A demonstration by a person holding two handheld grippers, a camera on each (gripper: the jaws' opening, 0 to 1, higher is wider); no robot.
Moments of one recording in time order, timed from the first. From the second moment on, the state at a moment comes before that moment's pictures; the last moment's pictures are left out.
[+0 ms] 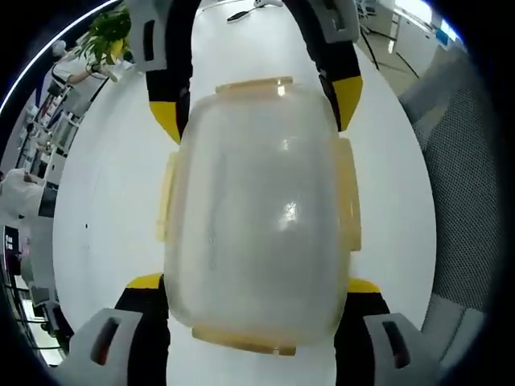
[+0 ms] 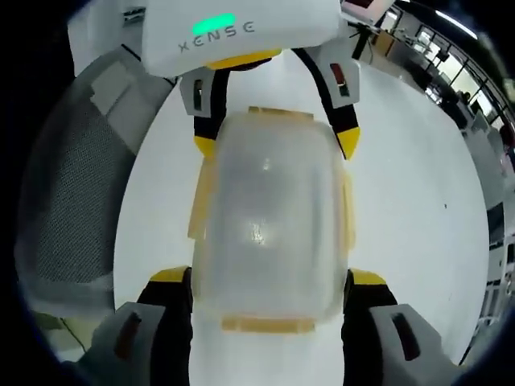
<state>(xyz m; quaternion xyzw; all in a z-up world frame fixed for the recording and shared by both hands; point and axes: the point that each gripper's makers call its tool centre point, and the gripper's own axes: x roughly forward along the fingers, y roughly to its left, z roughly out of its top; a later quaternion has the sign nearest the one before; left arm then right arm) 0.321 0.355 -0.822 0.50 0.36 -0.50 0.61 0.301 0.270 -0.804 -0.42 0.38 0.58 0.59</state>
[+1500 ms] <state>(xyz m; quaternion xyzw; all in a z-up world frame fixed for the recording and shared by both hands) 0.394 0.401 -0.821 0.49 0.36 -0.50 0.61 0.377 0.314 -0.806 -0.45 0.40 0.56 0.57</state>
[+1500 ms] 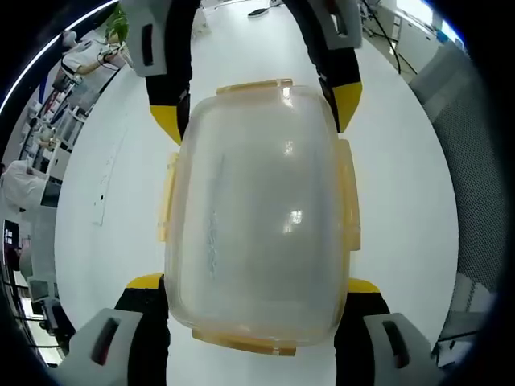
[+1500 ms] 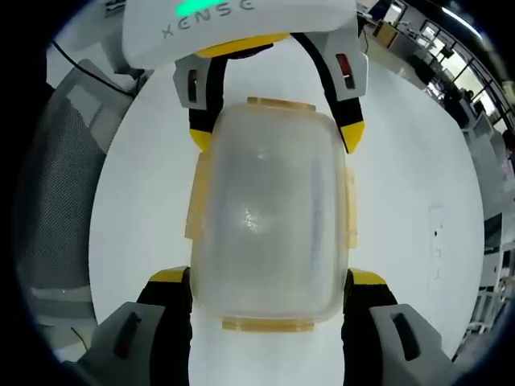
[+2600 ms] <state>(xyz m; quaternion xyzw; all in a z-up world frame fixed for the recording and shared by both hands) 0.436 0.404 -0.821 0.50 0.36 -0.50 0.61 0.419 0.316 -0.804 -0.43 0.39 0.57 0.58</state>
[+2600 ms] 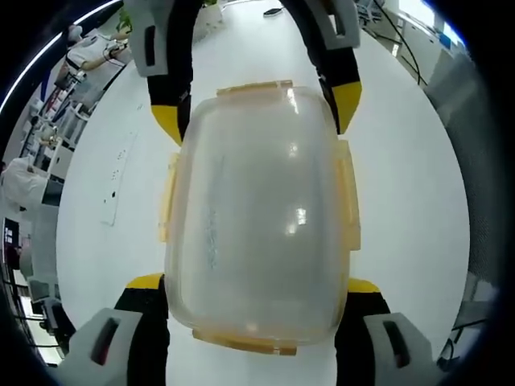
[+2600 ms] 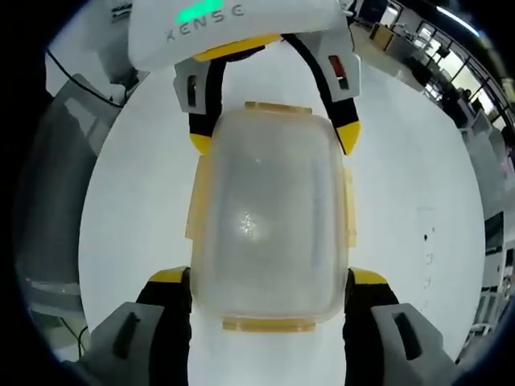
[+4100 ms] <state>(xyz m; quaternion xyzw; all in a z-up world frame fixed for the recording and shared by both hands) 0.413 0.414 -0.785 0.09 0.23 -0.42 0.88 0.405 0.308 -0.774 -0.09 0.23 0.42 0.87</state>
